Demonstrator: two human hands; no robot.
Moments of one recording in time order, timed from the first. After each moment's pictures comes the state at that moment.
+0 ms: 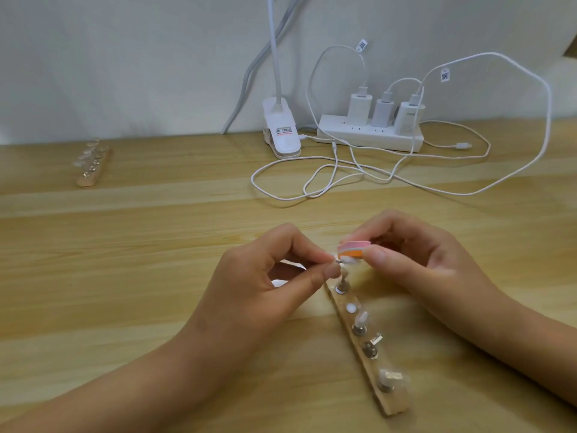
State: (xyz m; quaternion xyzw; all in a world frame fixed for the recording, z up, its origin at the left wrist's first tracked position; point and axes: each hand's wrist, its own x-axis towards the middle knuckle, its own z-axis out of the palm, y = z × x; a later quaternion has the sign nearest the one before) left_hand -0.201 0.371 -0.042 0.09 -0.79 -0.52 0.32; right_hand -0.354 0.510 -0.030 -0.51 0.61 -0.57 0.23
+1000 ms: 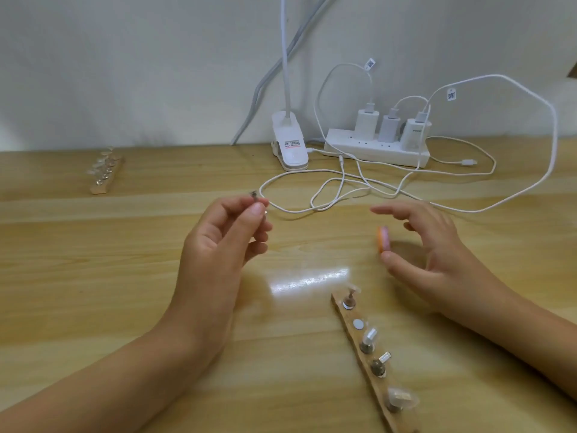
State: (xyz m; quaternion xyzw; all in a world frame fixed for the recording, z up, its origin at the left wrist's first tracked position) left_hand -0.206 0.339 -0.036 0.19 -0.57 -0.68 0.43; right_hand -0.395 0.502 -0.046 -0.54 0.75 -0.38 0.01
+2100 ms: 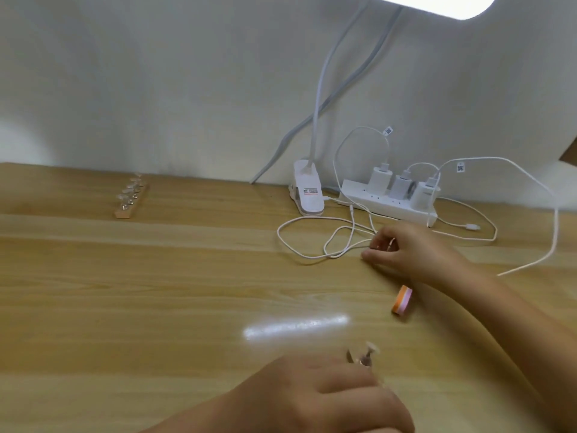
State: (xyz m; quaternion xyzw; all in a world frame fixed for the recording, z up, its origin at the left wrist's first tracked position) left_hand -0.182 0.371 -0.046 -0.19 -0.89 -0.23 0.34; right_hand -0.460 0.414 -0.009 -0.48 0.87 -0.14 0.02
